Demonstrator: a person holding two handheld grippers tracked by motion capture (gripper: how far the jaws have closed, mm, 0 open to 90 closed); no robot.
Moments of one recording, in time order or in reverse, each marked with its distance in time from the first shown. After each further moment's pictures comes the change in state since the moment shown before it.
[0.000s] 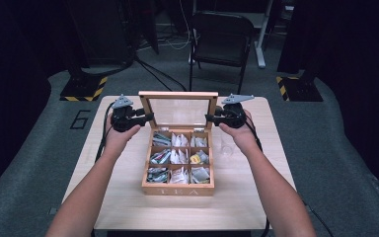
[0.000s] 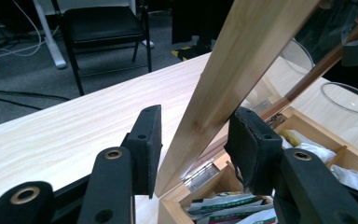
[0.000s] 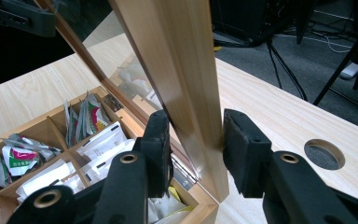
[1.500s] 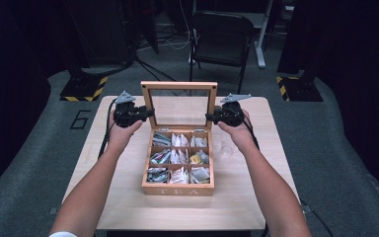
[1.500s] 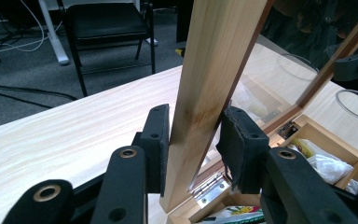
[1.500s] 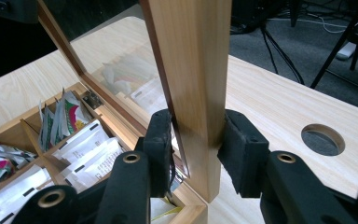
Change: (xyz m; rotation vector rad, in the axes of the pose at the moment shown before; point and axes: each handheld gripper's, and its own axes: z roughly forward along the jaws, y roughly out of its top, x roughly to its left) left arm 0.009 0.006 0.013 0.024 0.004 -0.016; right arm -0.012 -0.006 0.017 0.041 -0.024 0.072
